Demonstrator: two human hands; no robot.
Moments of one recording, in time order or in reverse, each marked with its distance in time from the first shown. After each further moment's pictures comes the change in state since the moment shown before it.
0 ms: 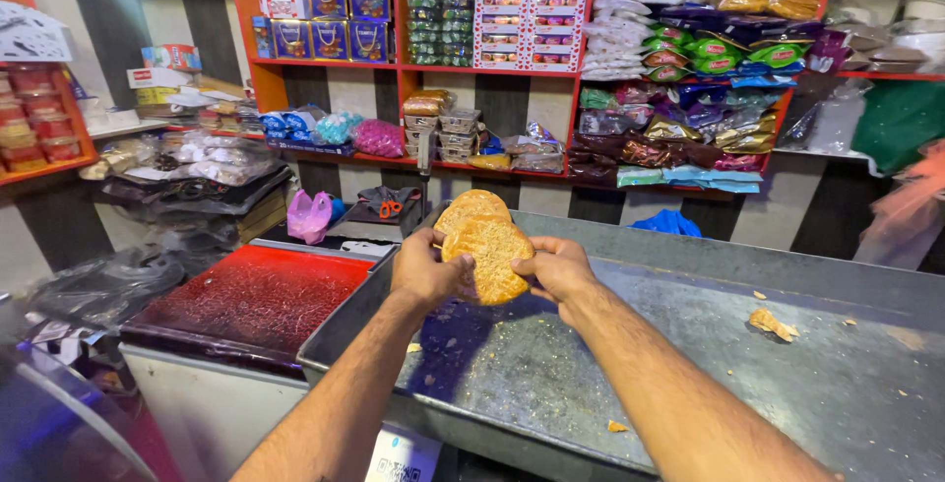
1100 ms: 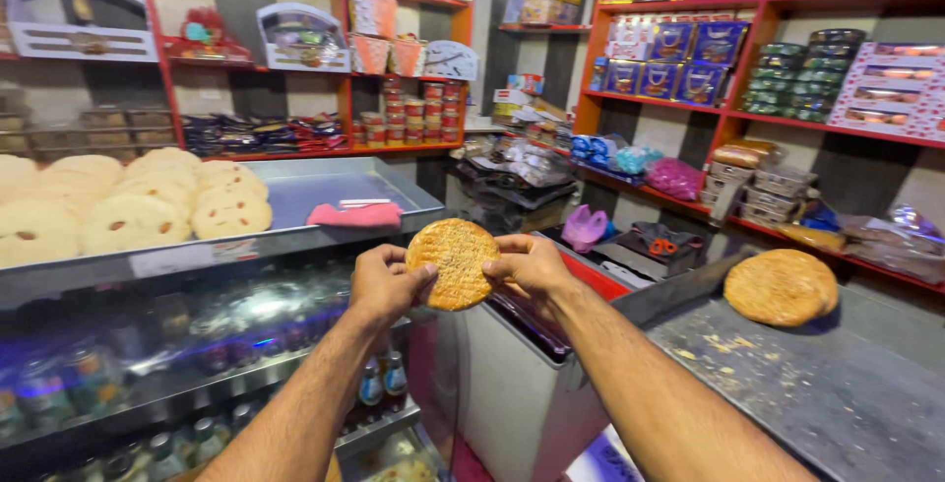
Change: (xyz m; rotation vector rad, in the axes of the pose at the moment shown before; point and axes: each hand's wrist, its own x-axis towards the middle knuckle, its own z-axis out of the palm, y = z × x) left_hand -0.254 -0.137 -0.311 -0.405 0.739 -0.204; right_hand -0.231 -0.033 0.311 0.172 -0.935 -0.058
